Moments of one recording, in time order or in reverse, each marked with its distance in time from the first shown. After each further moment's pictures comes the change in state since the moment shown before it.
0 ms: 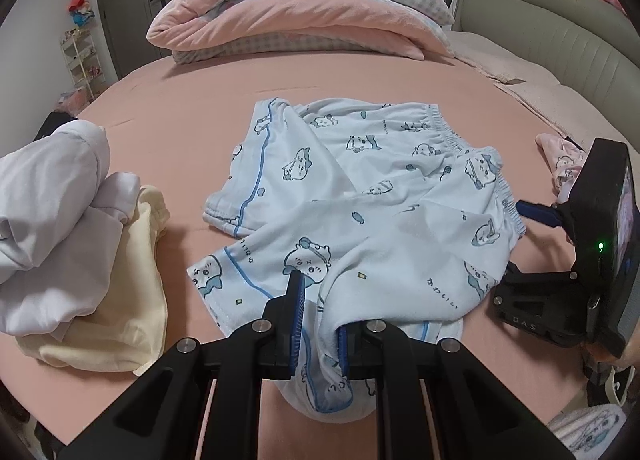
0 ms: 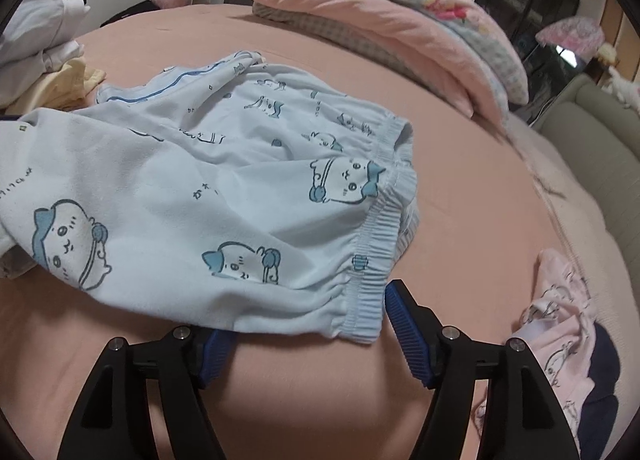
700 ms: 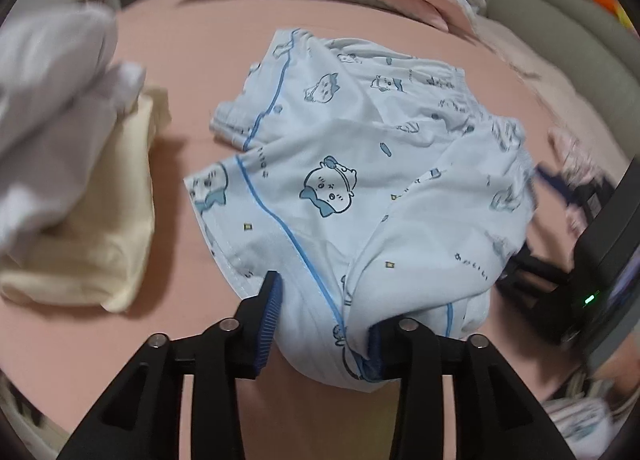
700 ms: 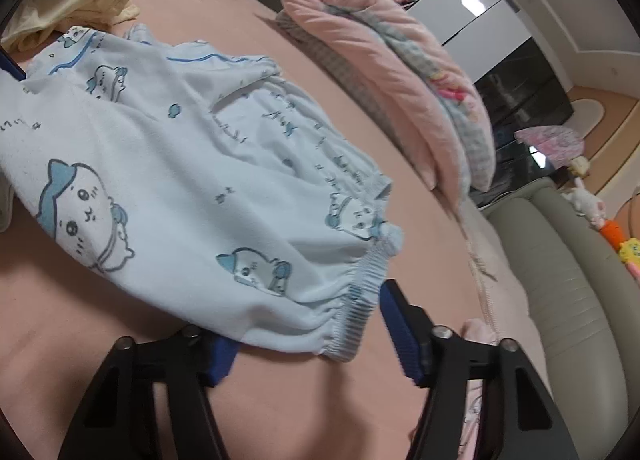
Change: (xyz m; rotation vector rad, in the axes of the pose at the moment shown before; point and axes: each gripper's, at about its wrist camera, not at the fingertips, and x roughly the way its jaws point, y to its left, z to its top) left arm 0.021 0.036 -0.026 -0.188 0.183 -0.117; right arm 0.001 0.047 -0.002 -0.280 -0.091 -0.260
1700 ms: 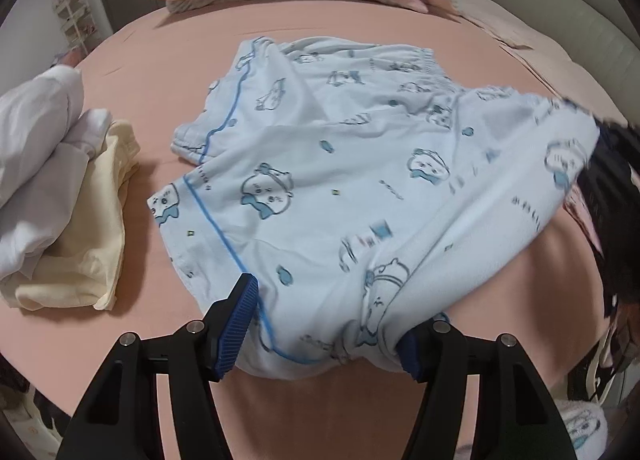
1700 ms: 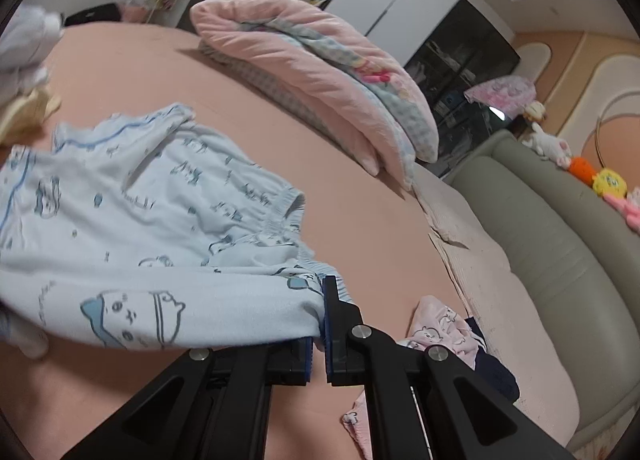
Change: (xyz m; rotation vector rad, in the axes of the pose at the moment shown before) left arm -0.002 -0.063 -0.005 0.148 0.006 0.114; right arm -0.037 -0.076 0.010 0.272 -0.002 -0.103
